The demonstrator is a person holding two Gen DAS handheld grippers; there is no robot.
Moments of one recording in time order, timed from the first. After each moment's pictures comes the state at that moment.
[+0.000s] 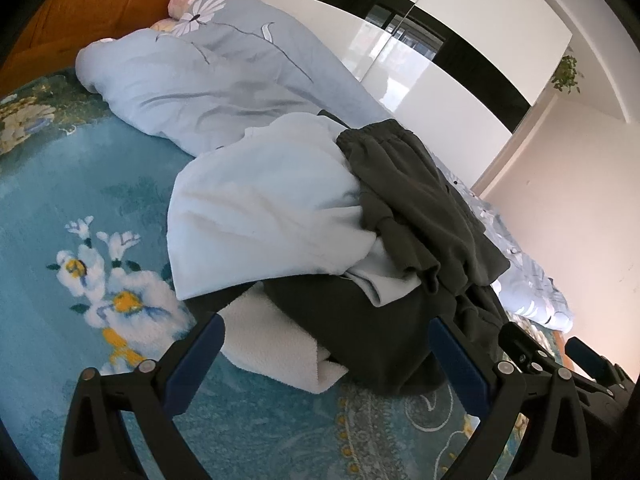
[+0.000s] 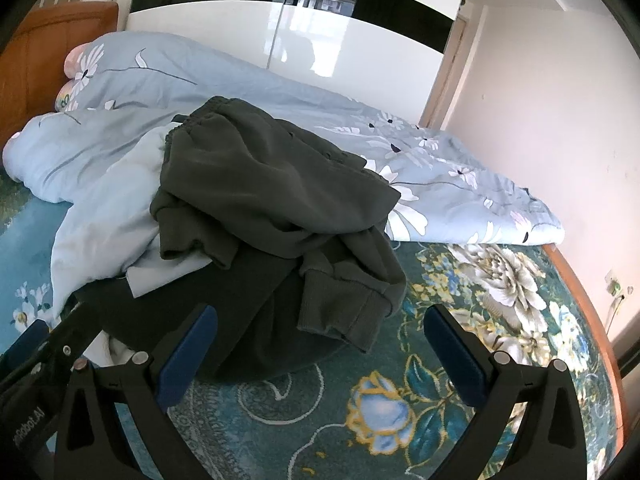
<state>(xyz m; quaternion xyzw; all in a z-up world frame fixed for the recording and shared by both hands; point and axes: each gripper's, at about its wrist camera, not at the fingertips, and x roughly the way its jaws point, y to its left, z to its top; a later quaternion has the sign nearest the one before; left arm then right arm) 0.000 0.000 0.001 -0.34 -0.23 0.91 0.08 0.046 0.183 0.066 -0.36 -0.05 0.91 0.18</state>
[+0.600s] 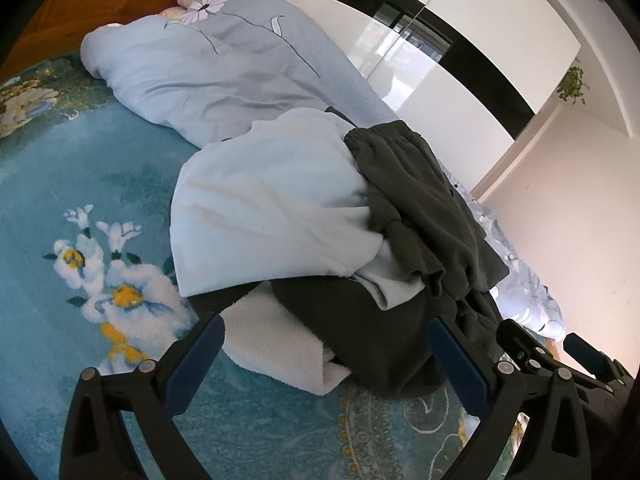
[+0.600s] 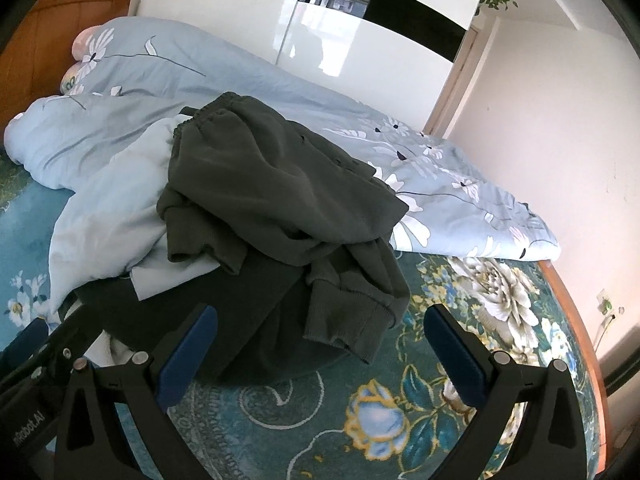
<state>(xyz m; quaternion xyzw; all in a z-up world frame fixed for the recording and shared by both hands) -0.007 -0.017 -0.008 -0.35 -0.26 0.89 0.09 0.037 0.173 0.070 -0.37 -0.09 0.91 0.18</state>
